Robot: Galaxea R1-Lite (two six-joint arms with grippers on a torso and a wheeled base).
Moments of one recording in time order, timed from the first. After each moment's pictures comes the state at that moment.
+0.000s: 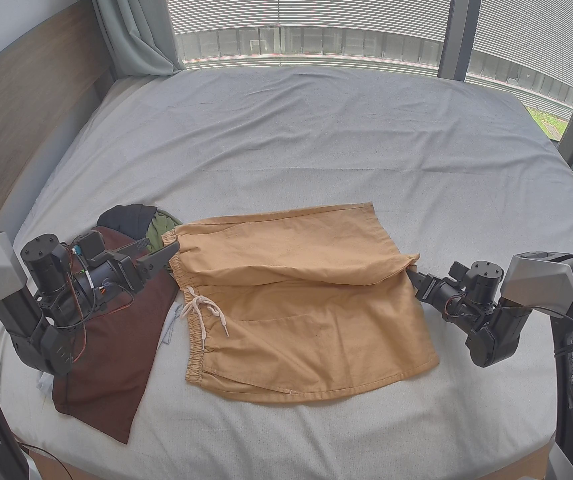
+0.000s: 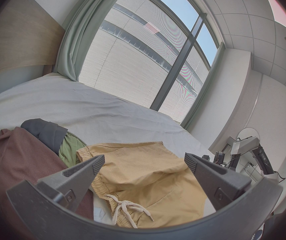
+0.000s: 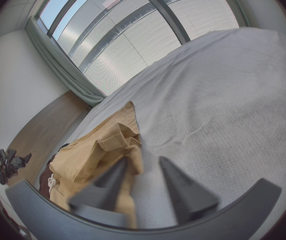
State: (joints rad) left arm -0.03 2.09 -0.57 -1.55 -0.59 -0.32; right arm 0.13 2.55 -0.92 -1.48 0.24 0.50
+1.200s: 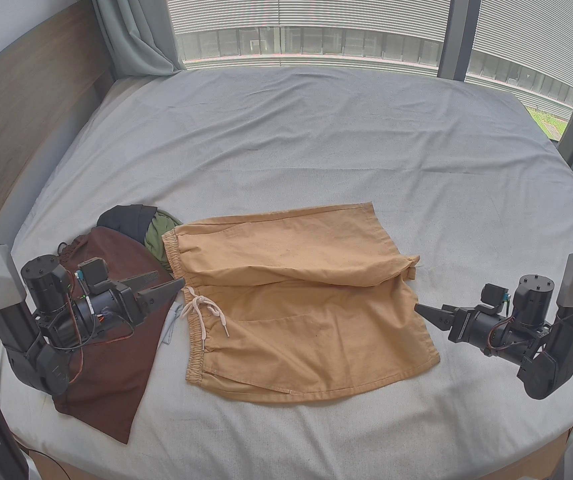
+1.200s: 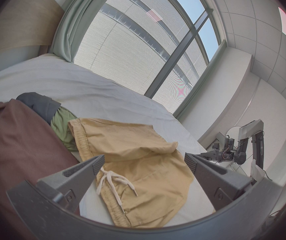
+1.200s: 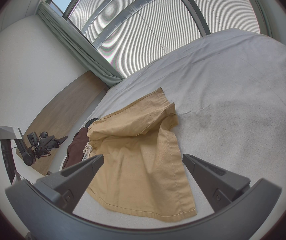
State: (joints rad) left arm -0.03 2.09 -0.43 -1.55 -0.70 -0.32; right arm 0.15 2.15 -0.31 -1.54 0.40 0.38
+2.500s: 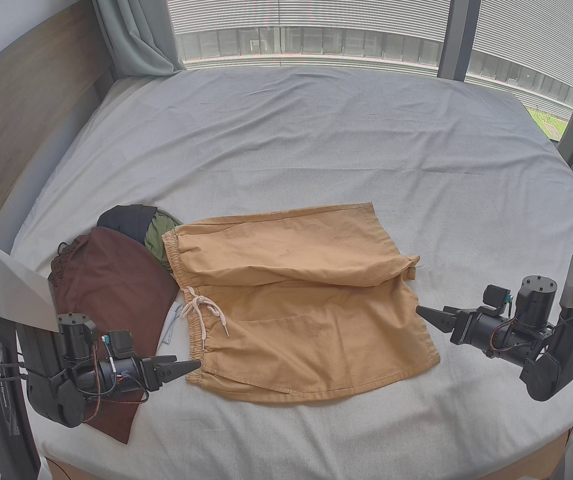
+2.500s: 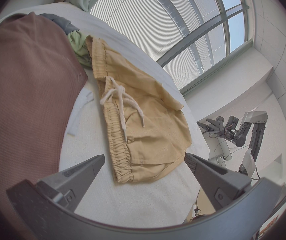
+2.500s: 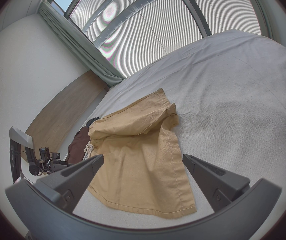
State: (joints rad) left arm -0.03 2.34 -0.26 -1.55 -0.78 -0.27; right arm 0.16 2.13 -0.29 -1.54 0.40 0.38
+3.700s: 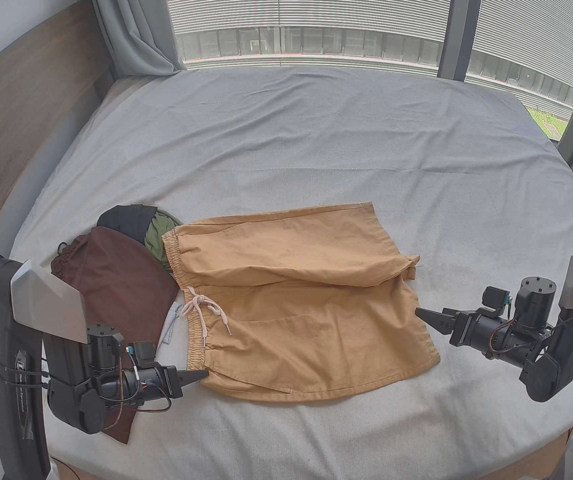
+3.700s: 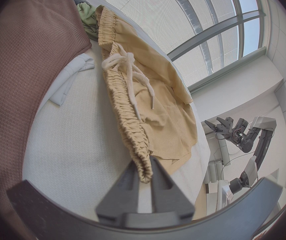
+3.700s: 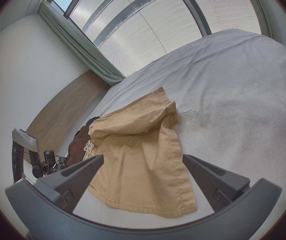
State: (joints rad) left arm -0.13 2.44 -0.31 -1.55 -0.68 -0.39; right arm 0.16 2.14 -0.29 -1.54 0.40 0.38
